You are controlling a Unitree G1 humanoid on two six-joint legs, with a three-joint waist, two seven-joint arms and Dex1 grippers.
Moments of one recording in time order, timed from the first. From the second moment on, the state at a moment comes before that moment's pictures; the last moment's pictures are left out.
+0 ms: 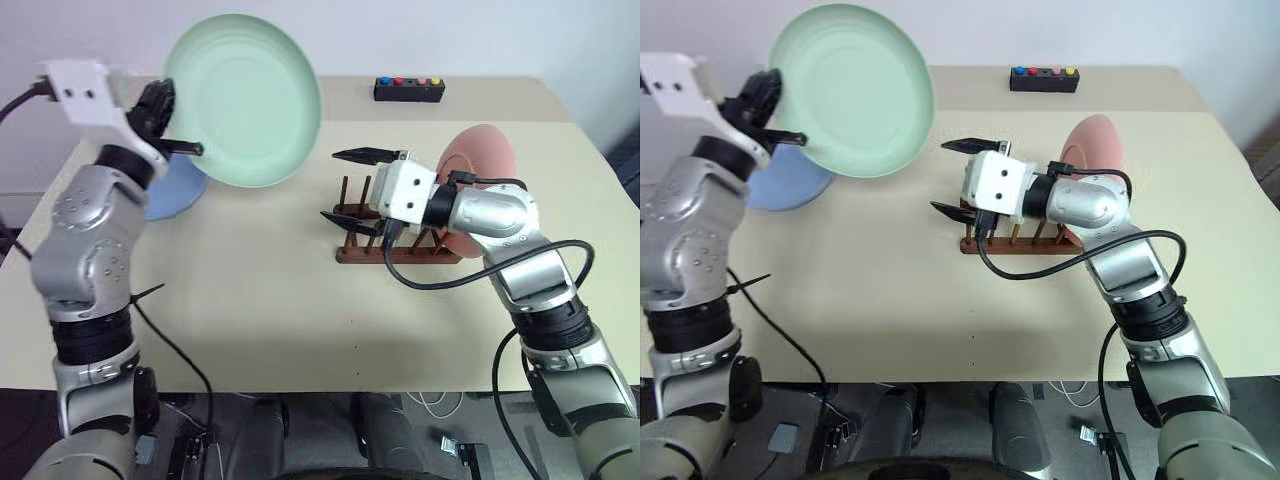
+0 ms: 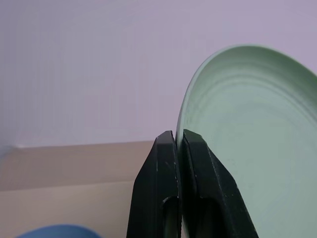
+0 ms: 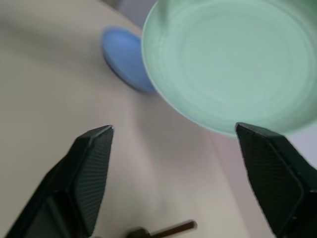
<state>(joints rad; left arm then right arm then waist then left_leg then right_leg) -0.67 0.45 0.24 -0.28 -0.48 0.61 -0.05 -0.70 -0.57 0.26 -0.16 -0.02 0.05 0.79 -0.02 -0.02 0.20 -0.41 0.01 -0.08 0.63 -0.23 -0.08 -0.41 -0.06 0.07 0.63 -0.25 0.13</state>
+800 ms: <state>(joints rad) -0.75 0.33 0.17 -0.37 -0.47 0.79 -0.02 -0.78 -0.50 0.36 0.07 -0.39 -0.25 0.64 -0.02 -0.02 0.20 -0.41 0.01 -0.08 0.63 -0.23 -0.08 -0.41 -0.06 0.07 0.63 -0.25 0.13</state>
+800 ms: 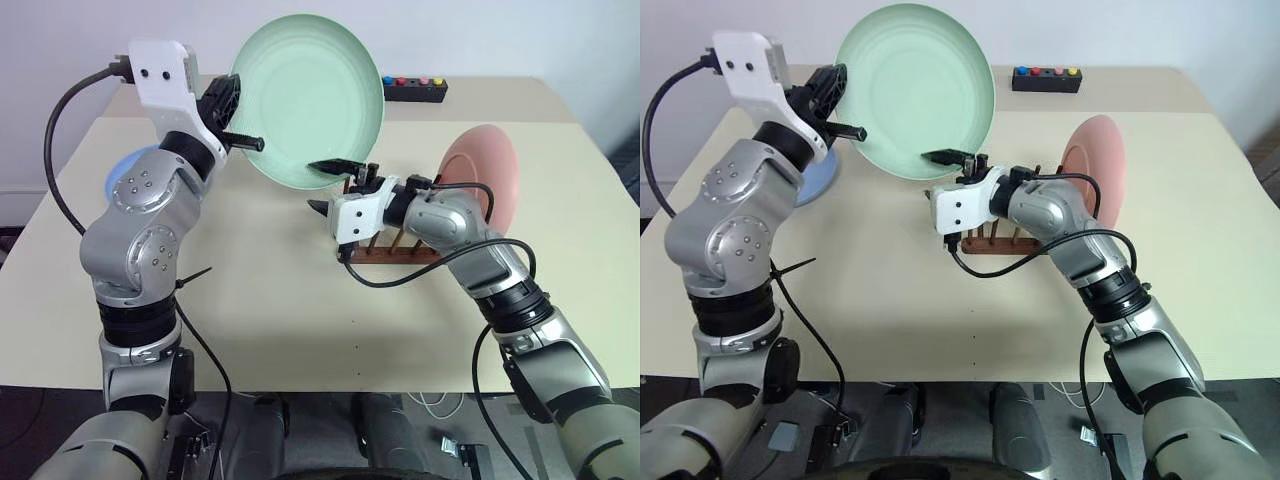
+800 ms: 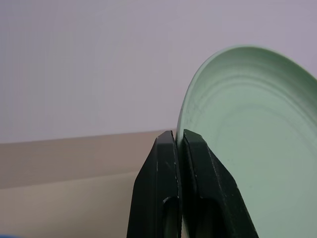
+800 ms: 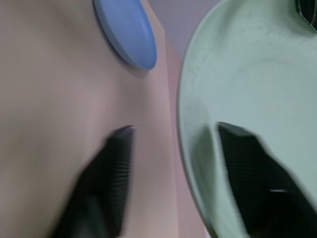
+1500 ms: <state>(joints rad) -0.78 0.26 0.31 -0.40 -0.63 0.69 -0.09 -0.78 -0.51 0.35 0.09 -0.45 -0.35 0.57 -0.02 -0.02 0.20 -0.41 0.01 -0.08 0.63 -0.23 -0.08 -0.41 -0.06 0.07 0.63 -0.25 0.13</state>
